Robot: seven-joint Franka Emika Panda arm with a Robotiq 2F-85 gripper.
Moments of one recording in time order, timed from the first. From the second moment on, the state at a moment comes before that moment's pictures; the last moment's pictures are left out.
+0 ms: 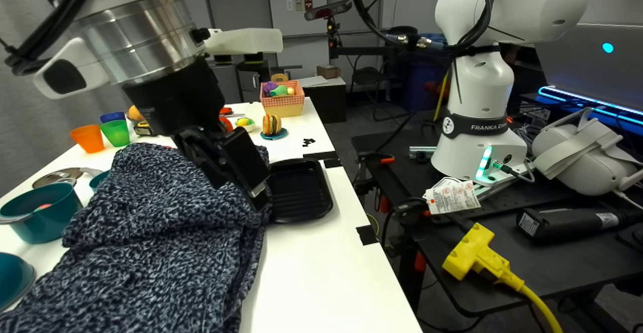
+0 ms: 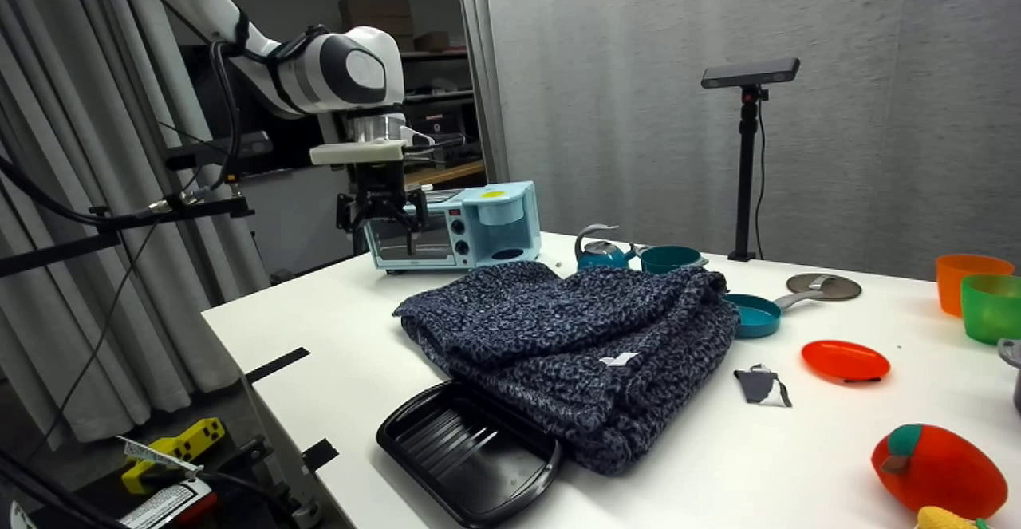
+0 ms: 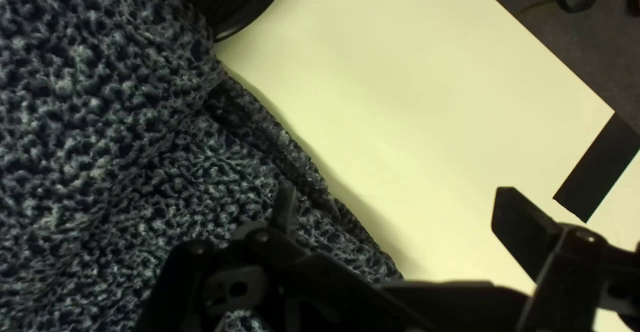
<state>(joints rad) 0.18 0.21 0.19 -2.07 -0.04 2.07 -0.29</state>
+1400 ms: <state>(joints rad) 0.24 0.52 0.21 -1.87 0.01 2.47 -0.05</state>
